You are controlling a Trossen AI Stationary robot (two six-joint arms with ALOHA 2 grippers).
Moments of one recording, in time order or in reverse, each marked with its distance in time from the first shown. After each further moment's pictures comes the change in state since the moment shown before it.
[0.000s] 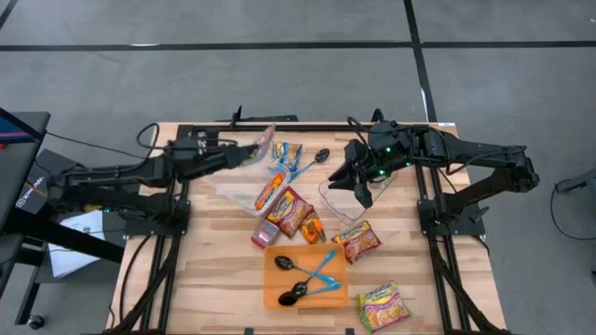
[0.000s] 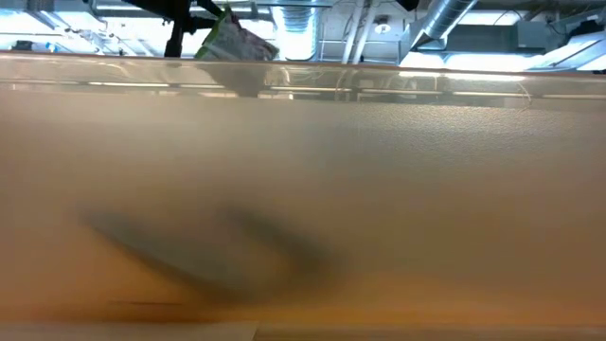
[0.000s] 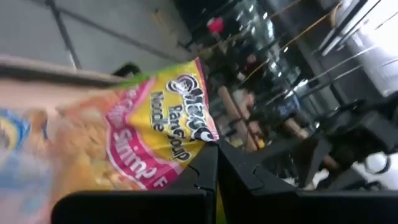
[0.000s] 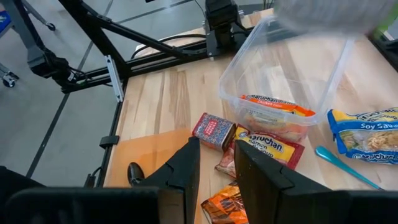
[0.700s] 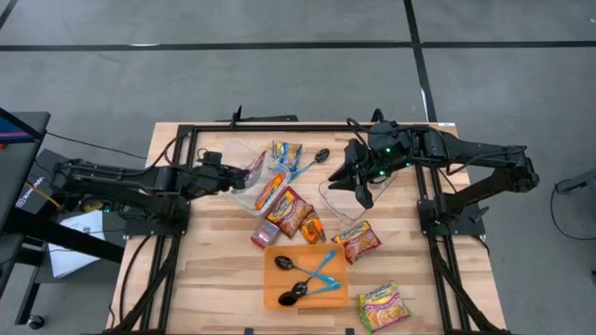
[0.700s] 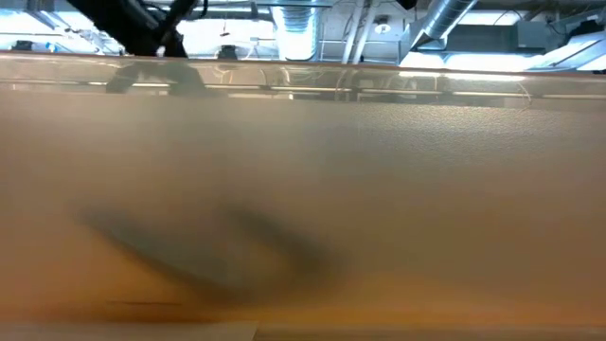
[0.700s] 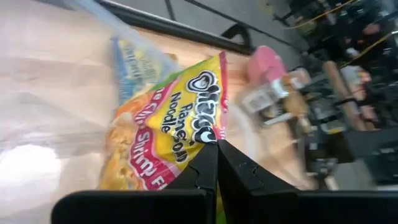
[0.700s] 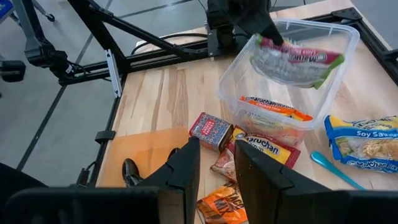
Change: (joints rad) left arm -0.197 0.009 -0.053 -0.431 -0.308 -0.213; right arm 0.000 0.000 0.000 0.000 0.001 -0.052
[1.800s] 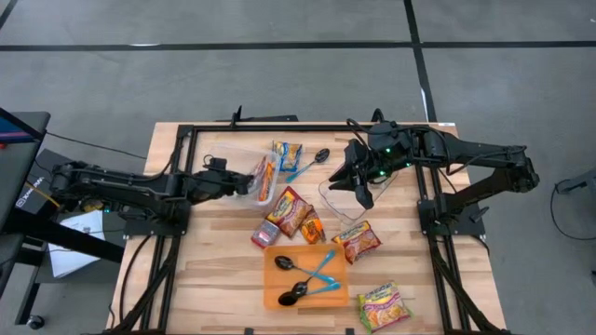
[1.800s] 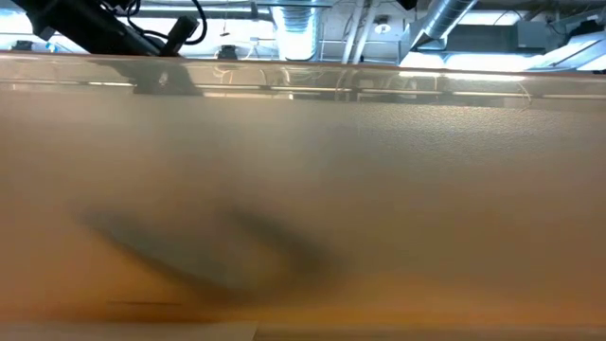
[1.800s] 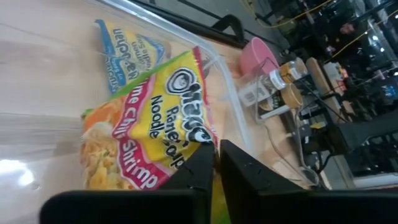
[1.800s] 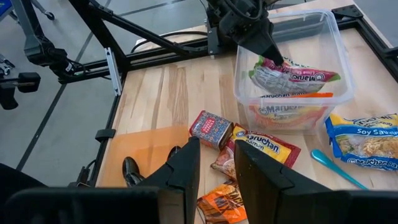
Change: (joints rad) left arm 0.032 0.006 -0.192 0.292 0.063 0.059; right arm 0.002 0.000 0.000 -0.008 0.000 0.000
